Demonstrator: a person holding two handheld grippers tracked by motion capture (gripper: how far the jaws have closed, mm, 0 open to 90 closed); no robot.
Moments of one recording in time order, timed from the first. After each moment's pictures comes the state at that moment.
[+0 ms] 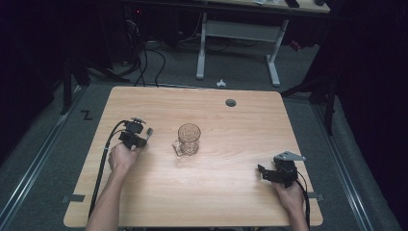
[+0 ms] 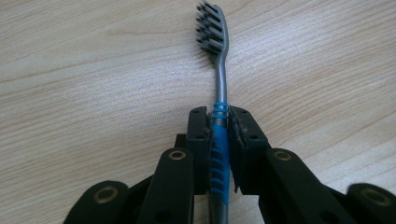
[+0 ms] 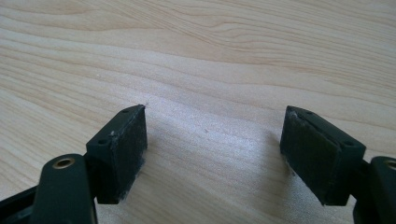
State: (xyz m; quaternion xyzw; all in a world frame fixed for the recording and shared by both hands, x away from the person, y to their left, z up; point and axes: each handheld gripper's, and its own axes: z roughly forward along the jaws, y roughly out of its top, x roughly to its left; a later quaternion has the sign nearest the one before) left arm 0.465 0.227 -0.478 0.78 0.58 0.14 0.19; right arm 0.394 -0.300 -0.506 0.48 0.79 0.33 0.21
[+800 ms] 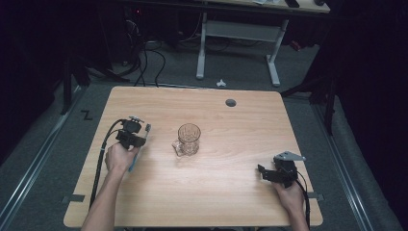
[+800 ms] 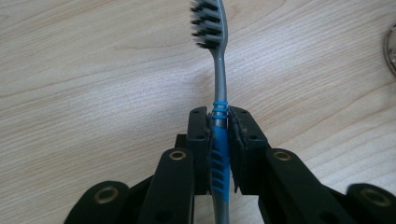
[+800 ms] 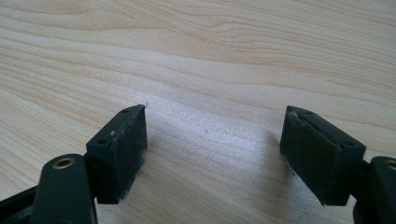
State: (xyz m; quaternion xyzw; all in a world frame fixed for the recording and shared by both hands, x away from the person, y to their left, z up) left arm 0.451 0.227 -0.455 0.78 0.56 0.15 0.22; right arm 0.394 -0.300 -0.506 0.47 0.79 0.33 0.21
